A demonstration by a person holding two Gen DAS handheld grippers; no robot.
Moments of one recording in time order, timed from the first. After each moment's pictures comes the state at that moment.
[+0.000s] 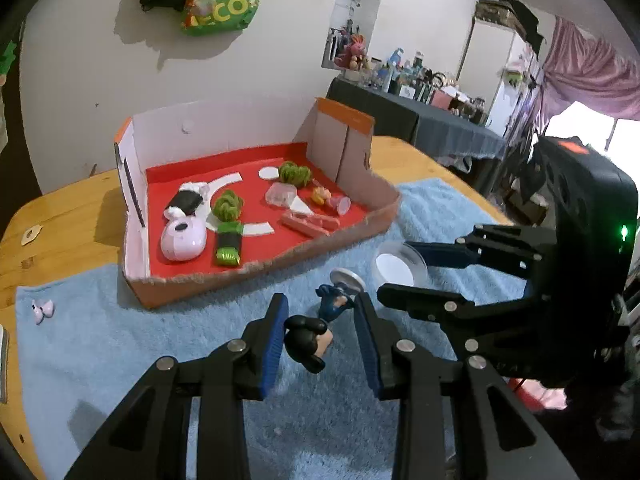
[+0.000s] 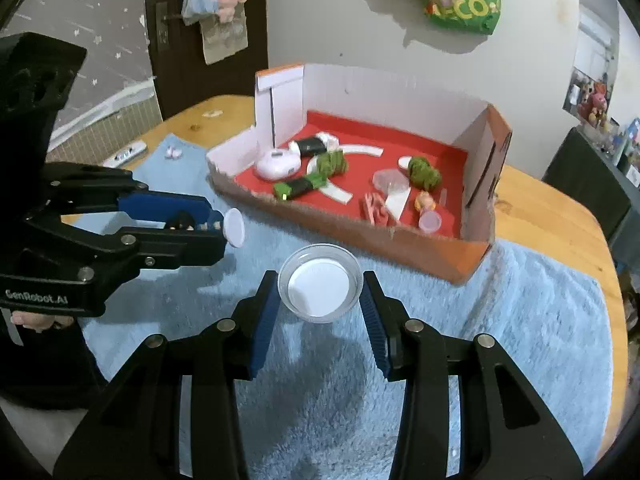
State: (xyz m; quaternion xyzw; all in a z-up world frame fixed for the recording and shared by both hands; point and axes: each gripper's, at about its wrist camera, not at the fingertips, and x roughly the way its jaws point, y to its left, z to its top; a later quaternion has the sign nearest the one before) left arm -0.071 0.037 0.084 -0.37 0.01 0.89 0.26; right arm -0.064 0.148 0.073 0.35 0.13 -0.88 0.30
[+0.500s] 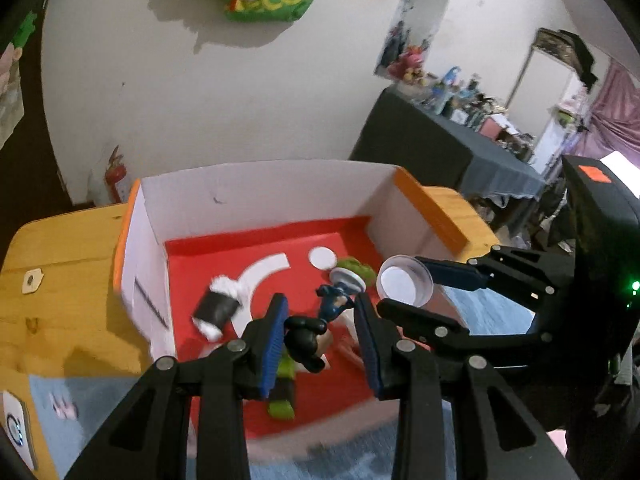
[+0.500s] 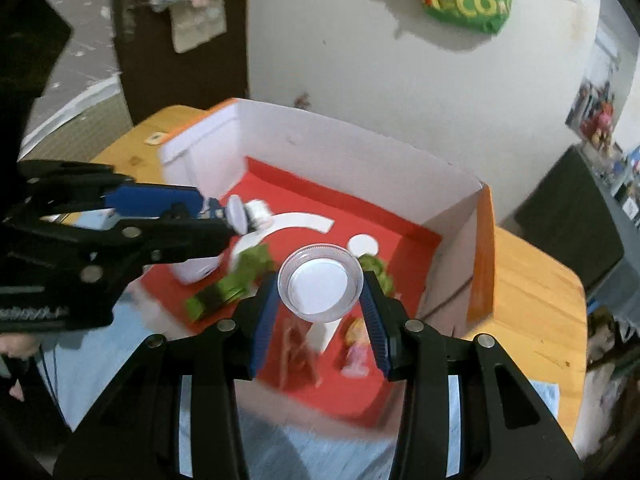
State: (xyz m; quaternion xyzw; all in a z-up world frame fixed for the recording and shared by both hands) left arm -0.231 0.040 0.126 -0.42 -0.04 0.89 0.19; right arm -0.218 0.110 0.118 0.40 0.17 -0.86 0.26
